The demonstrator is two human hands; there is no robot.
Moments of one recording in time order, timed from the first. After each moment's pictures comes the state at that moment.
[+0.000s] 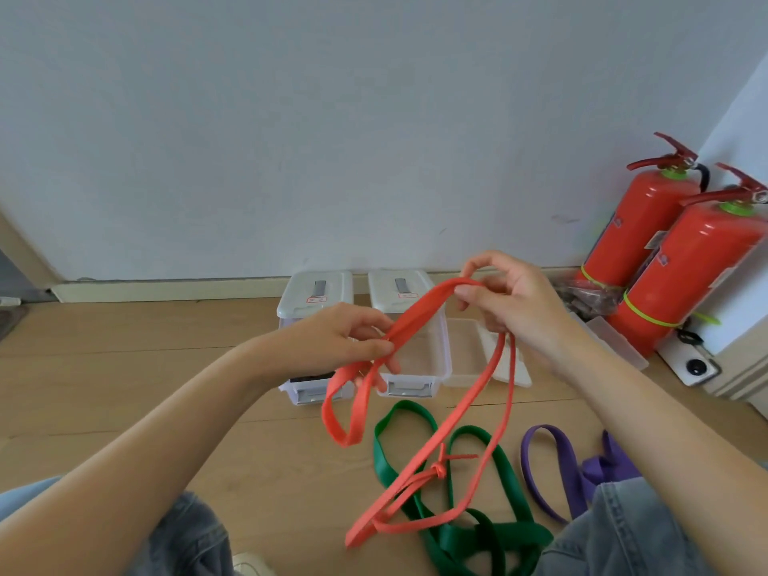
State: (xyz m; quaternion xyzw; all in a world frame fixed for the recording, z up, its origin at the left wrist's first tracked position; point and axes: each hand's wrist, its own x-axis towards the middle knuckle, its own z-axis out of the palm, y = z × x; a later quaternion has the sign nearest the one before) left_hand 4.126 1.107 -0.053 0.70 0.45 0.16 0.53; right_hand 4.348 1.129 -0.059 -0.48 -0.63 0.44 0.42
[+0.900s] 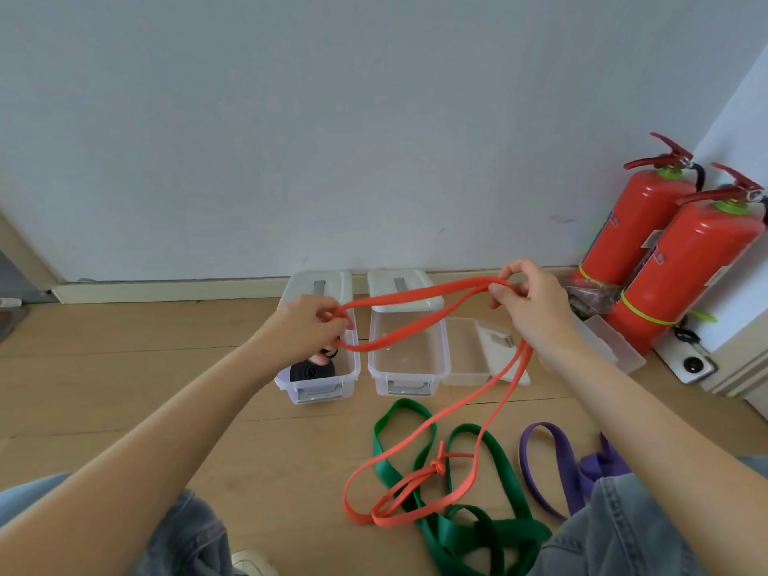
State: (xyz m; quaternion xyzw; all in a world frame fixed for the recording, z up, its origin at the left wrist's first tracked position) left_hand 4.107 1.125 -0.080 0.64 0.64 0.24 0.36; right_hand 4.370 1.148 -0.090 -0.63 -0.60 0.23 0.43
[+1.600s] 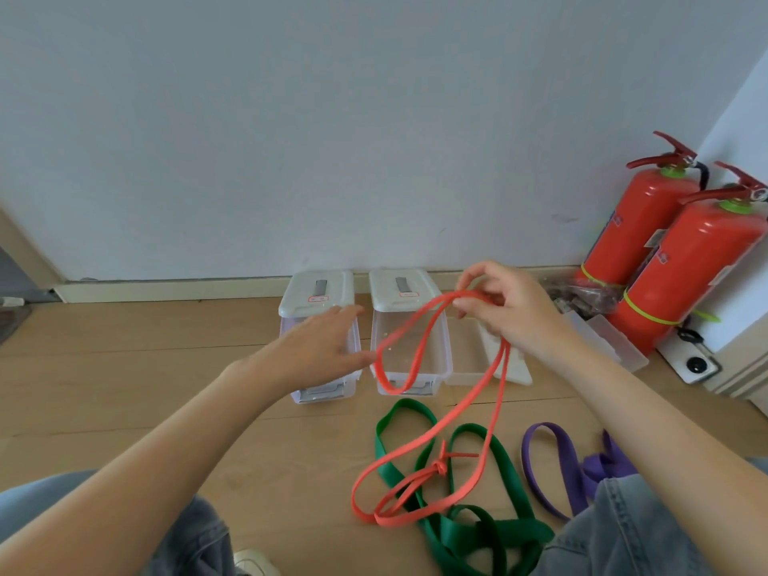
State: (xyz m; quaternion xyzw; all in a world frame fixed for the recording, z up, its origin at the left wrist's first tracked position) left_hand 4.116 1.116 -0.087 0.78 0.58 0.06 0.20; right_hand 4.351 1.128 -0.067 -0.51 -0.71 0.33 0.36
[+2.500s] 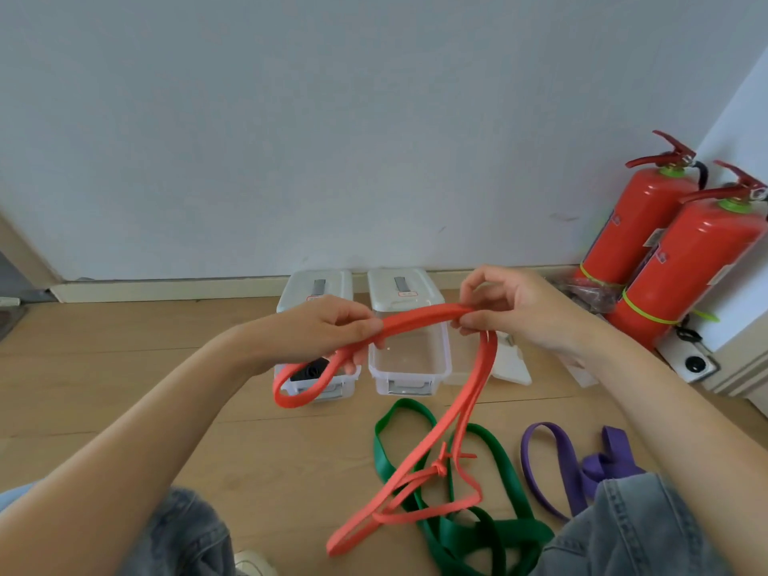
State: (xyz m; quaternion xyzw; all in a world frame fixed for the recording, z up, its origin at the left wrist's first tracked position) left_hand 4.116 1.108 -0.045 0.72 0.47 0.15 0.48; right_hand 4.364 1.131 -0.055 -0.45 -0.70 0.47 0.29
